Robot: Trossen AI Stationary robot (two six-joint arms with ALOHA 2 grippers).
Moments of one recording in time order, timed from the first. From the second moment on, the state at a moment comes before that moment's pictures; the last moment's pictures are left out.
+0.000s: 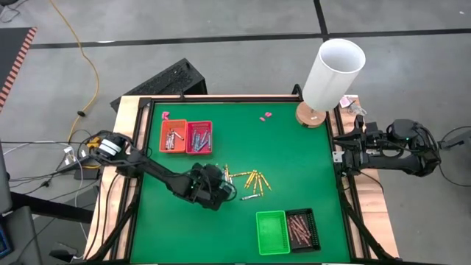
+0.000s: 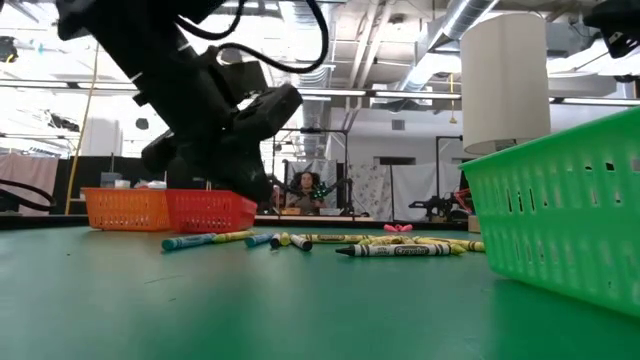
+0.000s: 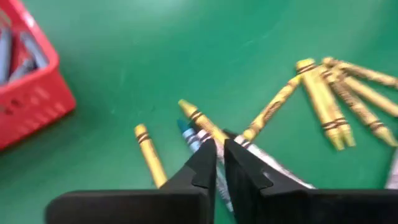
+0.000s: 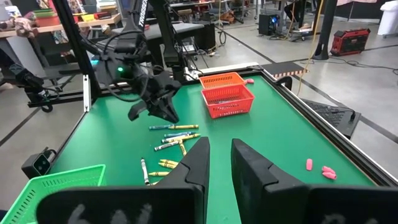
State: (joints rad) left arm -0.38 1.80 0.99 -0.23 -0.81 -1.11; right arm -0.06 0.04 0.77 -0.91 0.05 0.11
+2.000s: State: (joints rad) left arm -0.29 1.88 1.03 -0.38 -0.59 -1.27; right arm -0.06 0.04 0.77 -0.91 0.05 0.11
